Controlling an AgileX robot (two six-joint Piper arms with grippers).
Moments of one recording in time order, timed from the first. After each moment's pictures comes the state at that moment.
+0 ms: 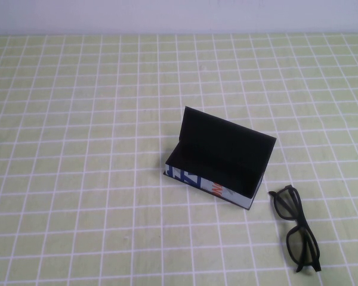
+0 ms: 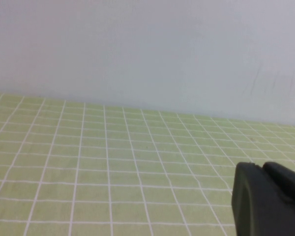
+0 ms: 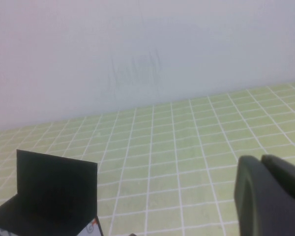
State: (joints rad) right arm 0.09 -0.01 0.02 0.89 0.05 -0.63; left arm -0.09 0.01 0.02 -1.72 0.07 1.53
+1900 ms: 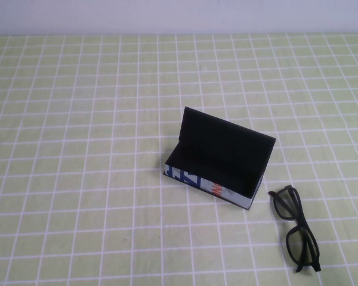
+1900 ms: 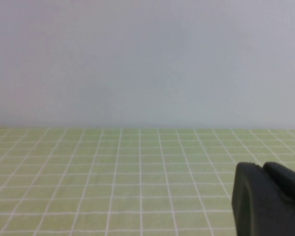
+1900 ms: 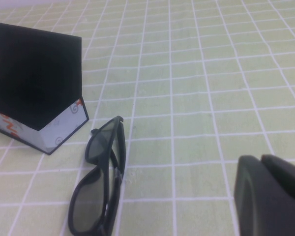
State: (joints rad) right arm 0.09 -0.01 0.03 0.27 0.33 -0.09; left arm -0.06 0.02 -0.01 -0.90 -0.03 0.85
